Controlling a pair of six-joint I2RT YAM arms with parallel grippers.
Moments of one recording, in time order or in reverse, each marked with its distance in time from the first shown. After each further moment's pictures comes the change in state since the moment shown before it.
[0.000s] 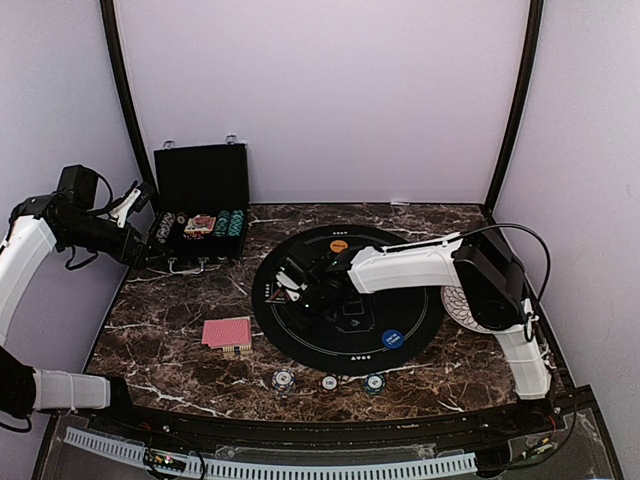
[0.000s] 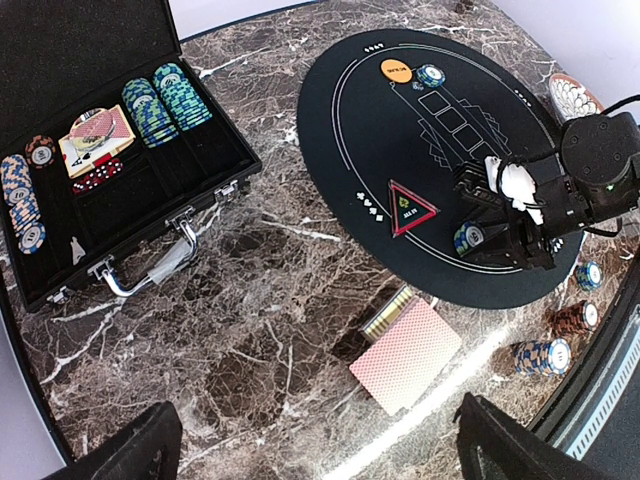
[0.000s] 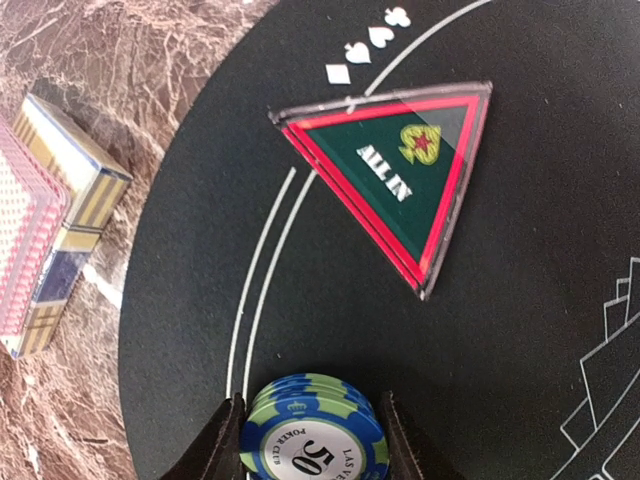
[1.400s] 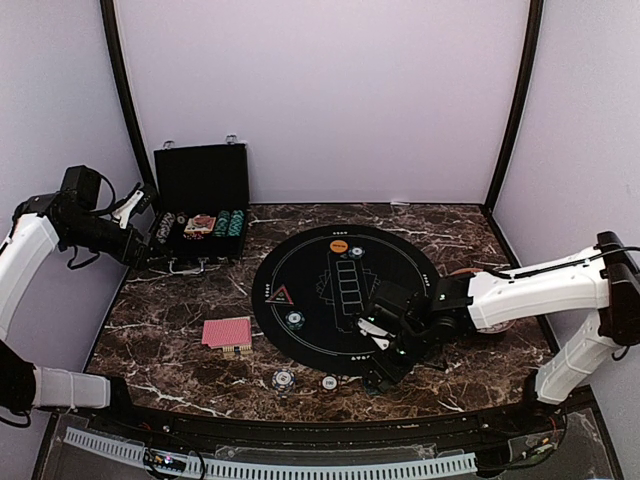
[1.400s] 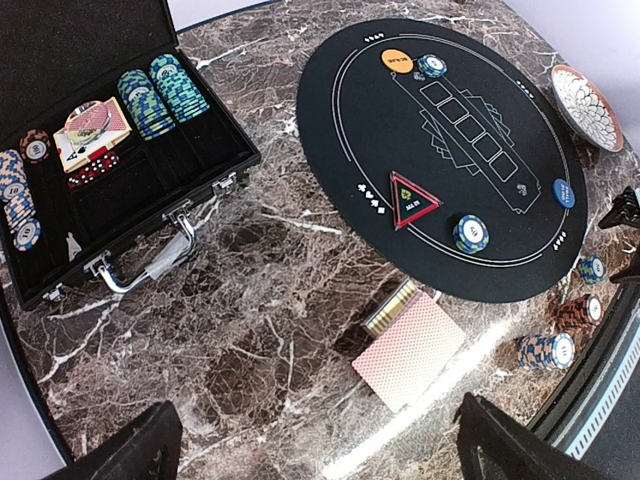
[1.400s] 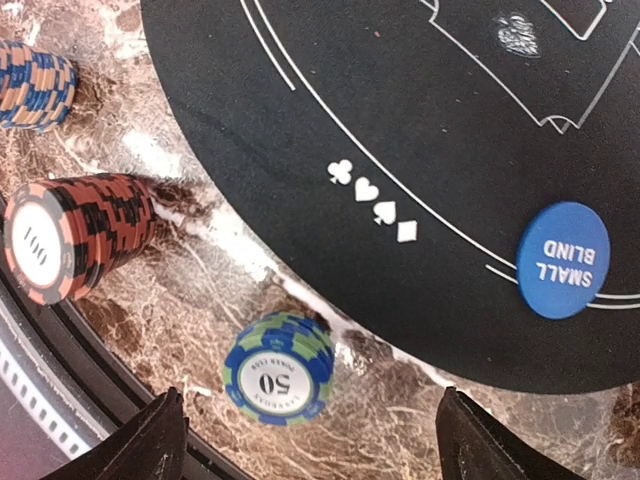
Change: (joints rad) left arm -0.006 0.021 0.000 -0.004 -0.008 0.013; right arm 0.118 -0.721 -0.748 -0.180 0.000 0.127
